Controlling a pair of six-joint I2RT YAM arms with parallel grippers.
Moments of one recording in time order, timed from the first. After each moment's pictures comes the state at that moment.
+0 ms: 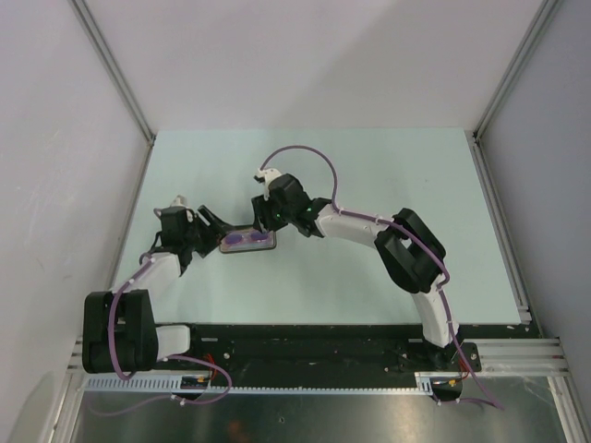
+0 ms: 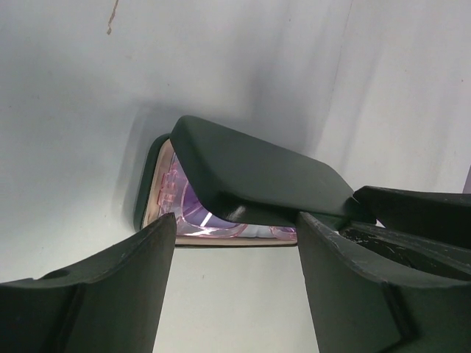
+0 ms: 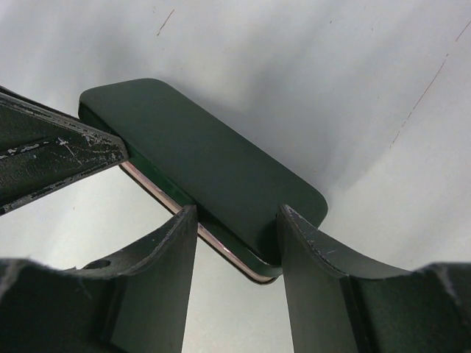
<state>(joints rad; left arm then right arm) 0.04 1.25 0.52 0.03 0.28 -0.73 0.87 2.10 1.55 -0.05 -0.09 0.33</state>
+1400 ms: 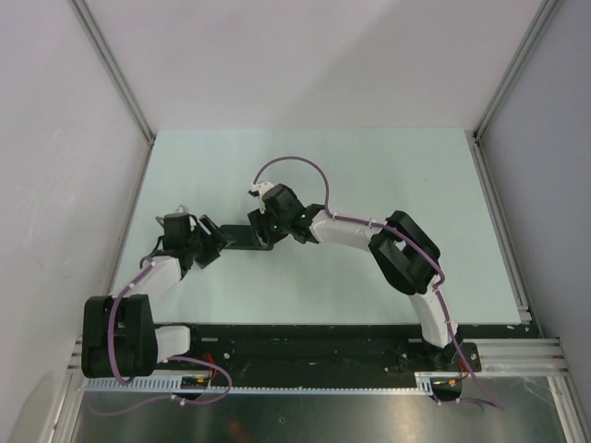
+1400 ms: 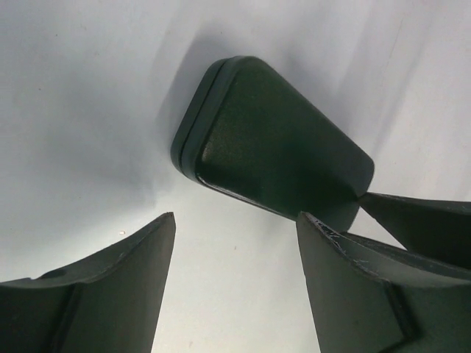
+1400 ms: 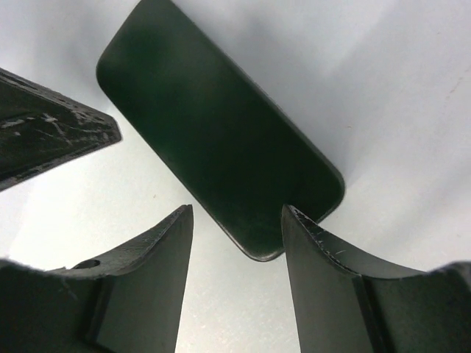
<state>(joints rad) 0.03 1.23 0.48 -0.08 0.25 -0.73 0.90 2.12 1.54 -0.12 -0.10 0.30</state>
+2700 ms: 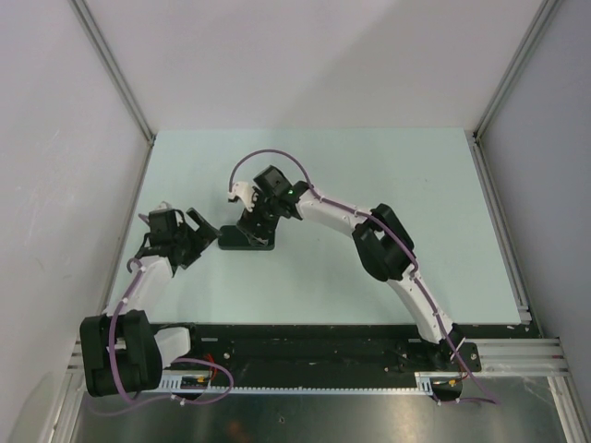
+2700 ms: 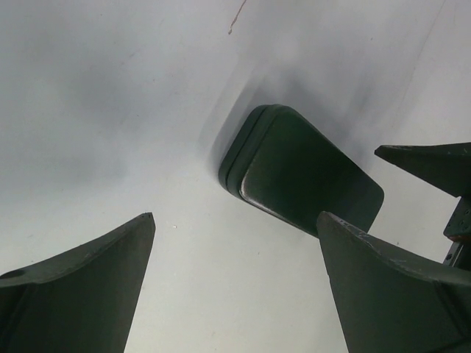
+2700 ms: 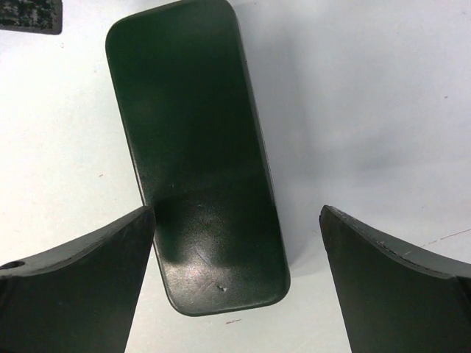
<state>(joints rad) 0.13 1.13 0.56 -0.26 0.16 -0.67 0.84 2.38 2.01 -0.49 -0.39 -0.34</state>
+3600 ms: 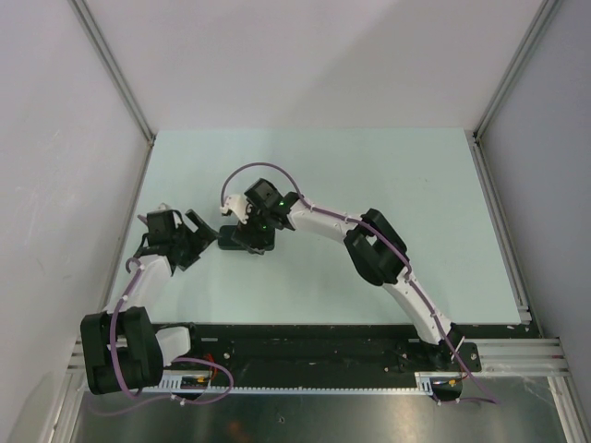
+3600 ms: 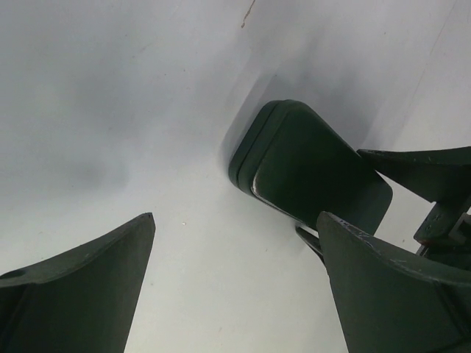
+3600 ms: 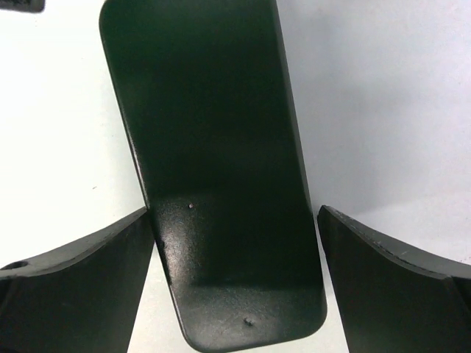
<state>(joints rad) 0.15 1.14 0.56 -0.27 0.19 -0.65 0.90 2.41 1.99 -0.47 -0.28 -0.36</state>
